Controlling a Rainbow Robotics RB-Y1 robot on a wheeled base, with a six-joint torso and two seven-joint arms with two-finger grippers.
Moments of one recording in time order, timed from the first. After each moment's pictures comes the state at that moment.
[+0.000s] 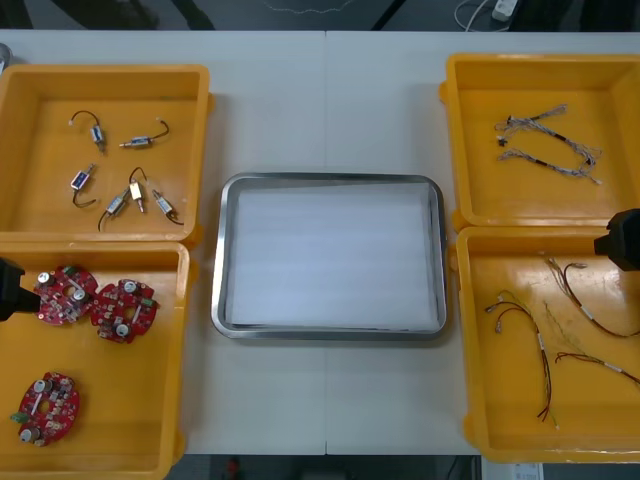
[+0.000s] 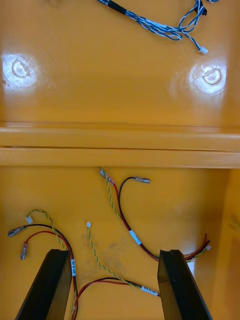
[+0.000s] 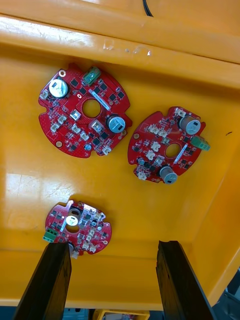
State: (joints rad) right arm -0.24 -0.50 -0.39 -2.19 -0.55 1.92 1.54; left arm 0.01 0.87 0.34 -2.24 1.01 1.85 -1.03
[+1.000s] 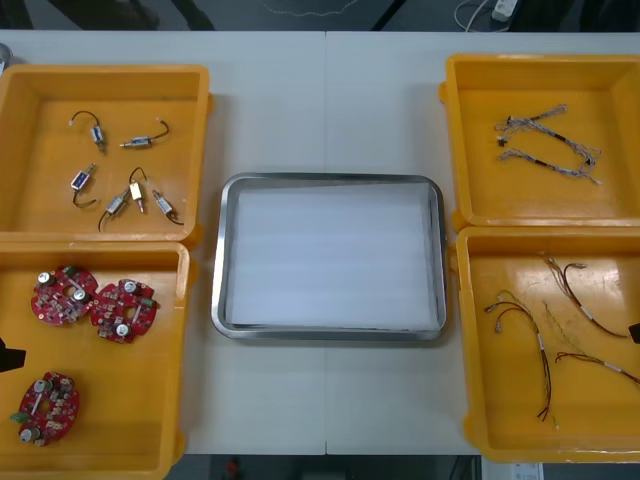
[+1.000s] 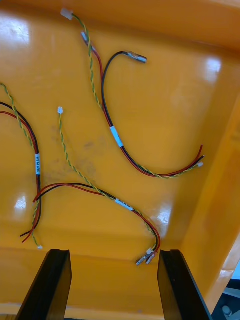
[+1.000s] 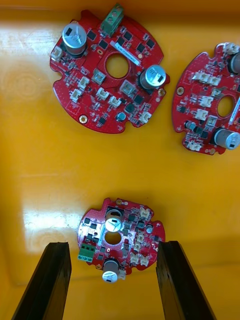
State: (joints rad) right arm 0.06 -0.68 -0.40 -2.26 -0.76 1.88 1.60; left arm 0.49 0.95 0.37 -2.22 1.05 1.27 -1.37
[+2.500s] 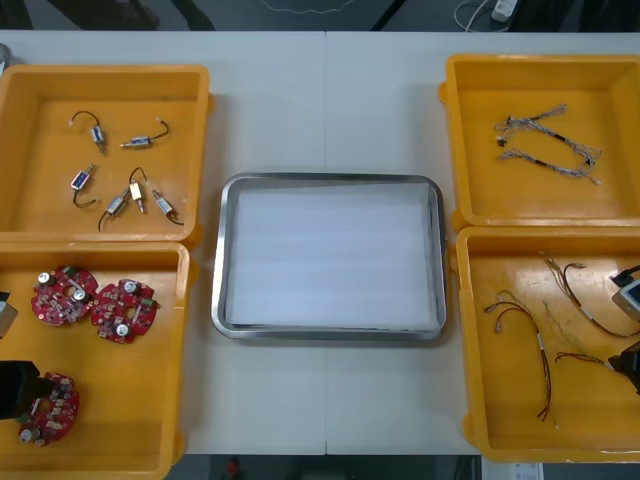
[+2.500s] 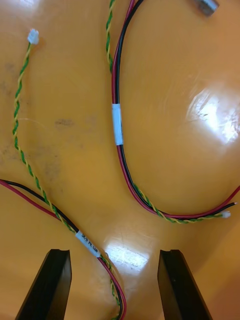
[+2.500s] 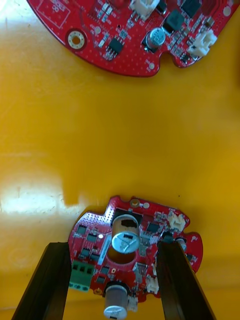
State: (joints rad) right arm 0.32 -0.92 -0.12 -2.03 -0.79 1.14 1.88; left arm 0.43 0.97 0.14 -2.05 0.97 1.14 -1.37
